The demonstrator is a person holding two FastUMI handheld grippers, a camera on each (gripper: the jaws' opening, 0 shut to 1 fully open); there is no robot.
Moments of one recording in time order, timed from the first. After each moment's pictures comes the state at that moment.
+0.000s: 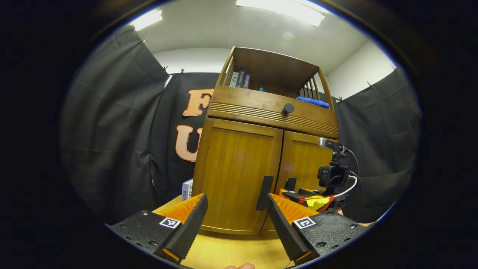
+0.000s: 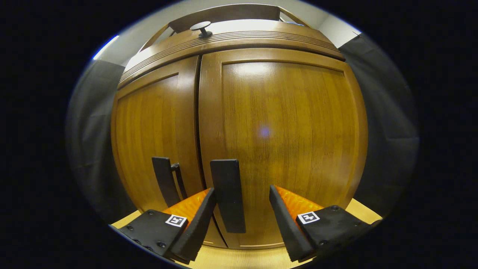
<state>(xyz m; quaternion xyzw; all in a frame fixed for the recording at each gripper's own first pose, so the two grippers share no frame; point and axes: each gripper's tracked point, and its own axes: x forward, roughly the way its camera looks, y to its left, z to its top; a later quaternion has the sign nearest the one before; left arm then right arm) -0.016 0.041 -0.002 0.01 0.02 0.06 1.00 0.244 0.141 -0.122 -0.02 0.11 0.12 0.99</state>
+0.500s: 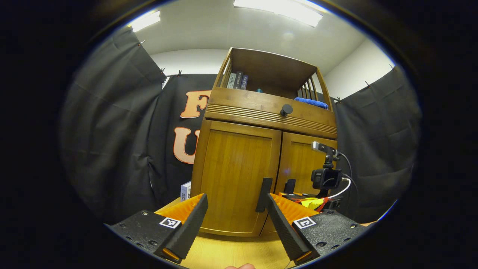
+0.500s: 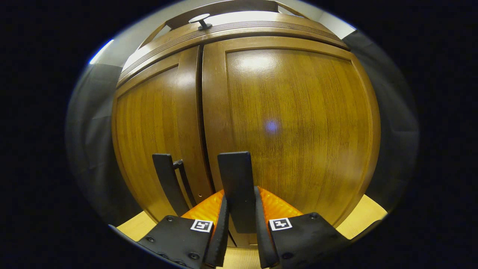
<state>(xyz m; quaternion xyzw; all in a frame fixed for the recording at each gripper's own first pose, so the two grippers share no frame) -0.009 0.036 0.004 0.01 0.01 0.05 1.00 0.244 0.158 -0.132 0.00 0.13 0.14 0.98</state>
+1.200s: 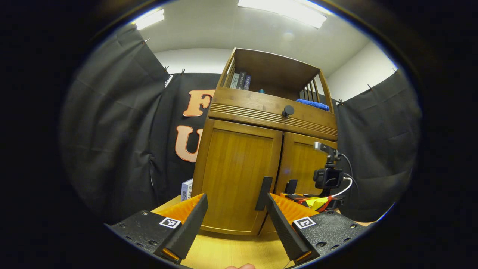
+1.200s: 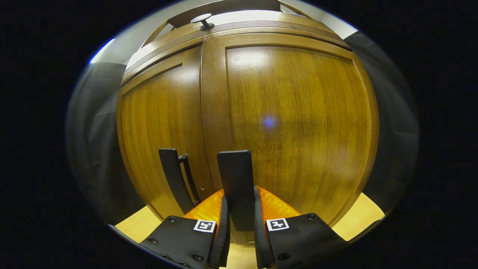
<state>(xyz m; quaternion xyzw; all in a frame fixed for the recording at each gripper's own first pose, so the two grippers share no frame) -0.019 0.040 0.000 0.00 0.01 0.06 1.00 0.229 0.154 -0.128 -0.02 0.15 0.16 0.98</state>
